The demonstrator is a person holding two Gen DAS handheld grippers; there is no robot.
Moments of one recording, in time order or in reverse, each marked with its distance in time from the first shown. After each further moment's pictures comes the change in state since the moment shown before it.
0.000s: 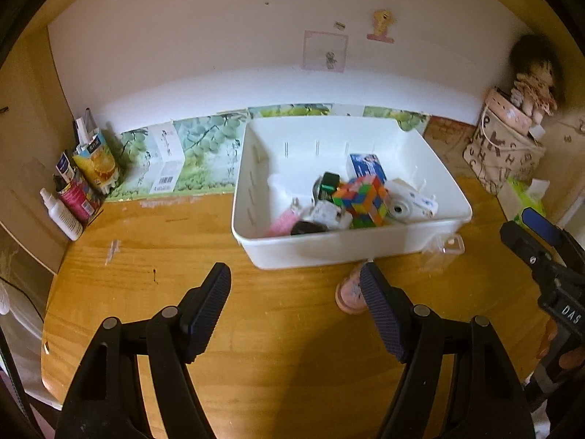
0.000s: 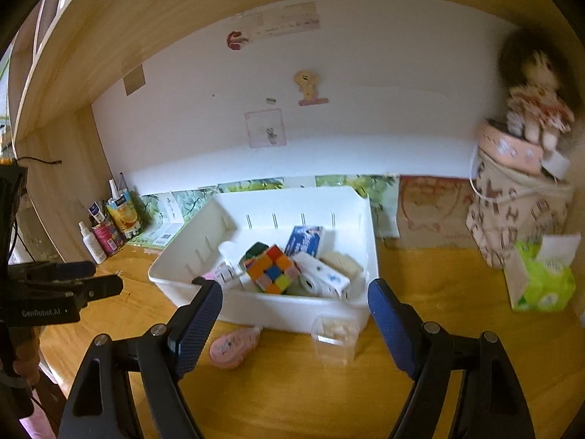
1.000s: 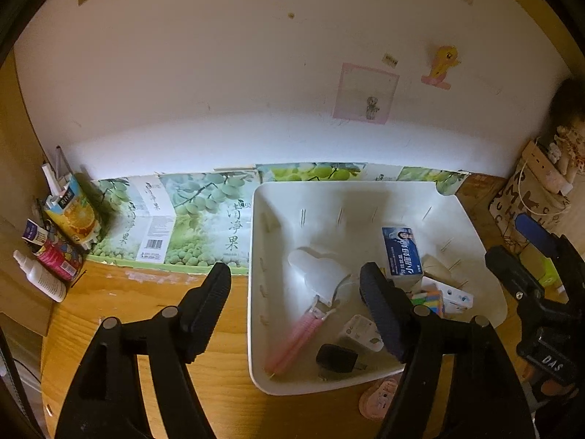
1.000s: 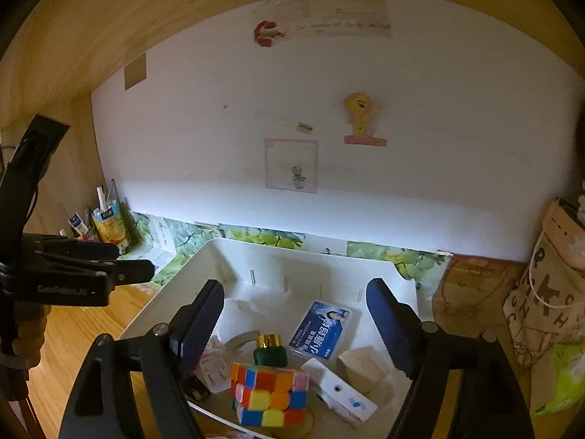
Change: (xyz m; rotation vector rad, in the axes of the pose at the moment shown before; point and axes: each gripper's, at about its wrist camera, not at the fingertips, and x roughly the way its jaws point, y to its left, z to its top) left arm 0.069 0.038 0.109 -0.029 -0.045 -0.021; right arm 0.102 0.032 0.087 -0.144 -0.076 0.024
